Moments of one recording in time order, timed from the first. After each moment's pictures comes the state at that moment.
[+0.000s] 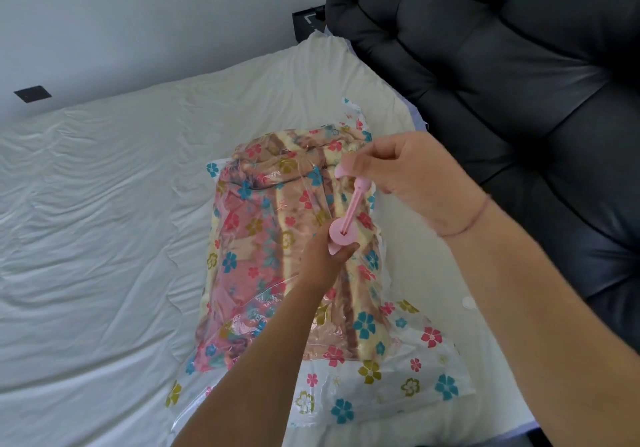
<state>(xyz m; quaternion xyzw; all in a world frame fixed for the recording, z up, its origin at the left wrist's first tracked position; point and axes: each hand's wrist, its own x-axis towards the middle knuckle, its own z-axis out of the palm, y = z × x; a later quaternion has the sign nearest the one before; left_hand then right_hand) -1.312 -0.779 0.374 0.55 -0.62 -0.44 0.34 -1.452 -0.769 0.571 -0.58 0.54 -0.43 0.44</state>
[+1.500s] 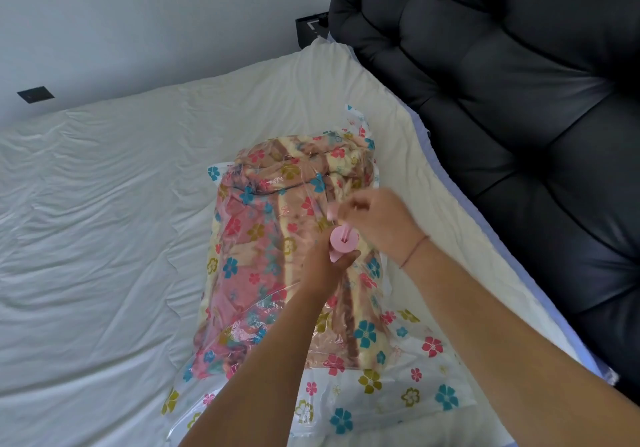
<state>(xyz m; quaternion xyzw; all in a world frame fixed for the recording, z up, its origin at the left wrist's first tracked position) -1.311 -0.779 0.376 0.56 -0.63 -0.43 0.33 -1.434 -0.773 0.515 -0.59 0.60 -0.32 0.42</state>
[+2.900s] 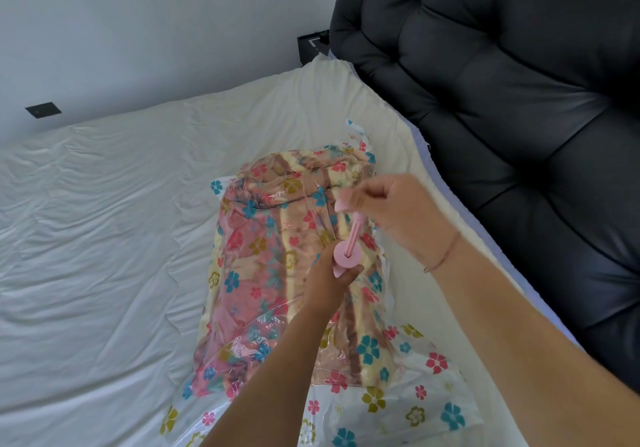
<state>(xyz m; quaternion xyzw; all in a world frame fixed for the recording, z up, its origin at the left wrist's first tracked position) -1.314 -0.778 0.376 0.56 -0.60 -0.46 0.34 -1.446 -0.778 0.542 -0.60 0.54 -0.41 0.43</state>
